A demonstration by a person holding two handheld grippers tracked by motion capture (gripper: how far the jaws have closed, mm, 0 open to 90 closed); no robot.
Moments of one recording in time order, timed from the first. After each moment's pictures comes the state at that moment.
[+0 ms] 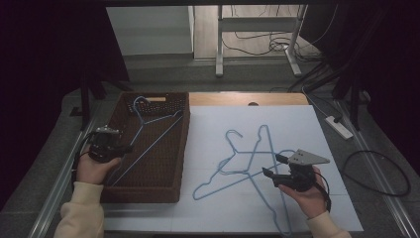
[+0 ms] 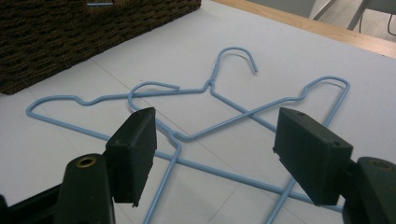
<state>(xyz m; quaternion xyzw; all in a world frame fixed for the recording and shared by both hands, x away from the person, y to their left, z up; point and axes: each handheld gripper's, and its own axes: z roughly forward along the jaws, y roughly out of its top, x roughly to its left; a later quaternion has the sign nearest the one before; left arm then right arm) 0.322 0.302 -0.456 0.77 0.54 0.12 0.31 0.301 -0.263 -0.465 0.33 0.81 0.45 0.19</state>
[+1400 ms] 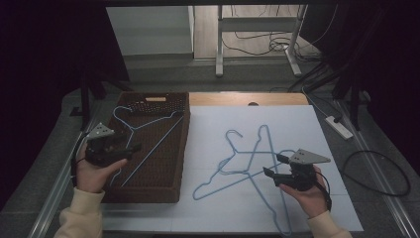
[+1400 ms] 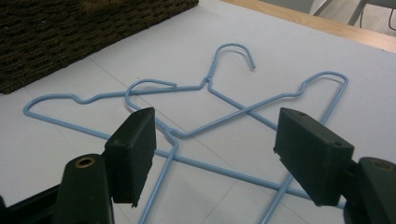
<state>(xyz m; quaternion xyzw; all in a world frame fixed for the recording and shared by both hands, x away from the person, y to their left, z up) 0.279 0.277 -0.415 0.74 0.48 0.19 0.42 0.304 -0.266 -0.466 0.33 0.81 0.45 0.19</state>
